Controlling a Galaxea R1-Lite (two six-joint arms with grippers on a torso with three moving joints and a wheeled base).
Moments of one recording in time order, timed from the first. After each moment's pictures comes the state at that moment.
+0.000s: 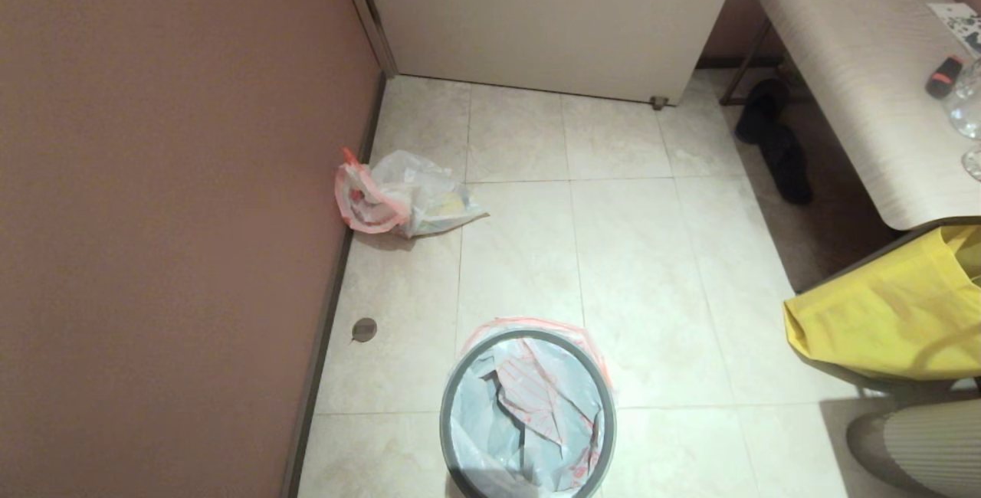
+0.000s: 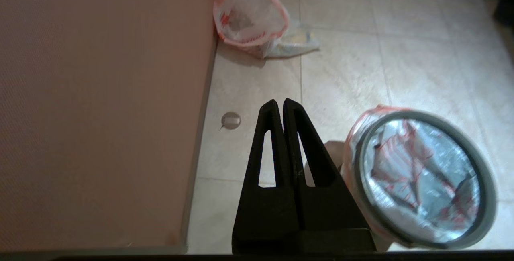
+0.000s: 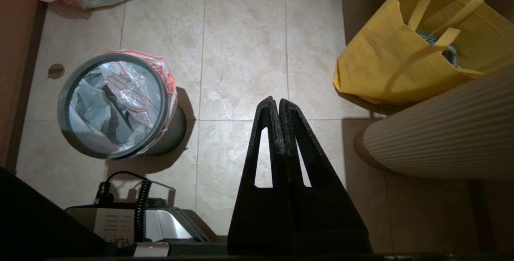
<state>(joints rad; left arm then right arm) 0.01 0.02 -0.14 0.00 0.06 -0.10 -0.01 0.21 -1.06 0.92 0.03 0.00</state>
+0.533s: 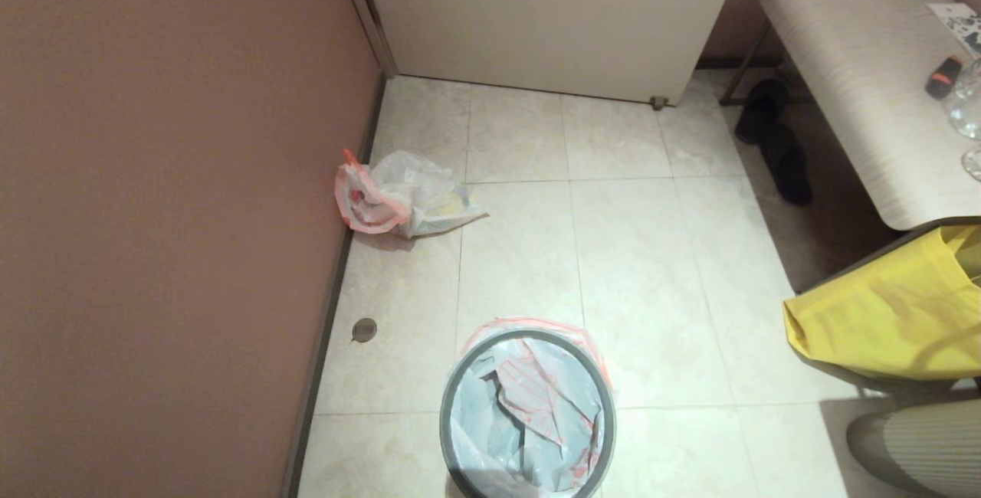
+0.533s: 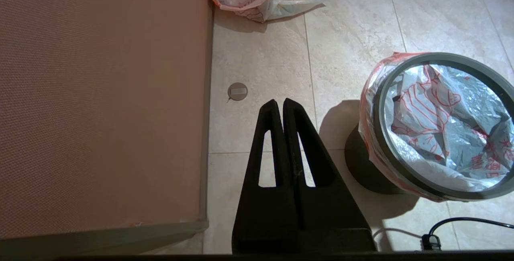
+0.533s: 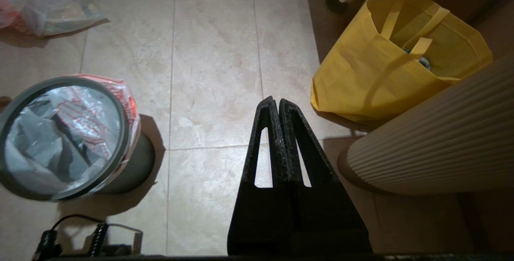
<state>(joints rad) 0.01 0.00 0.00 -0.02 0.02 0.02 0.00 0.02 -0.63 0.57 -0.07 -0.02</state>
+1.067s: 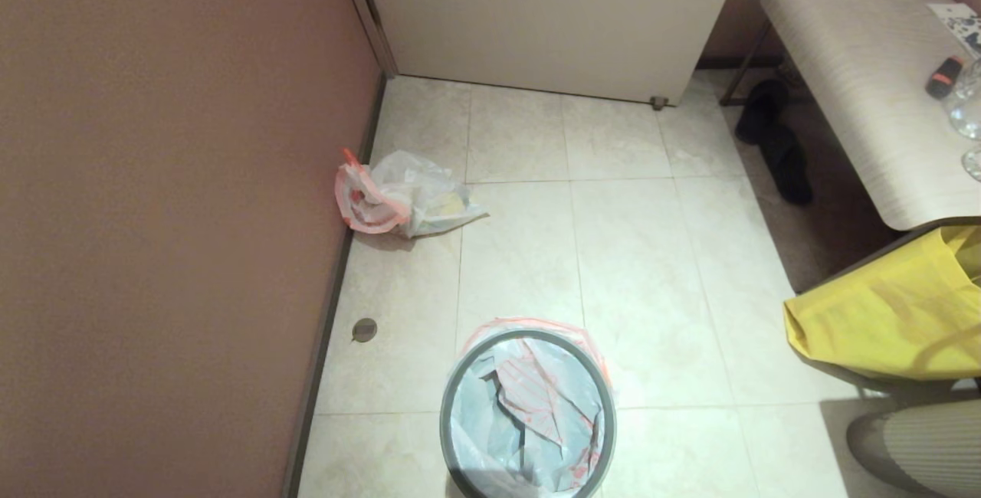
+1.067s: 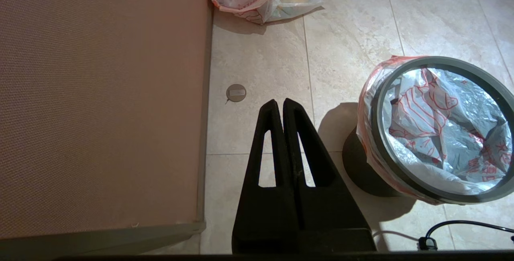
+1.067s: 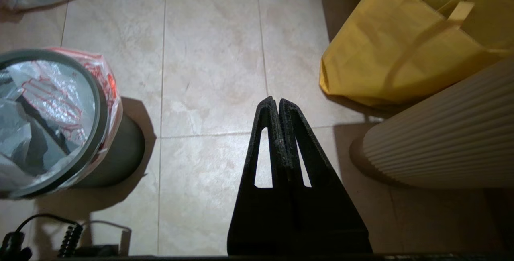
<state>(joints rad) 0.01 0.00 0.00 -0.03 0.02 0.01 0.00 0.00 -0.17 0.16 -0.08 -0.02</state>
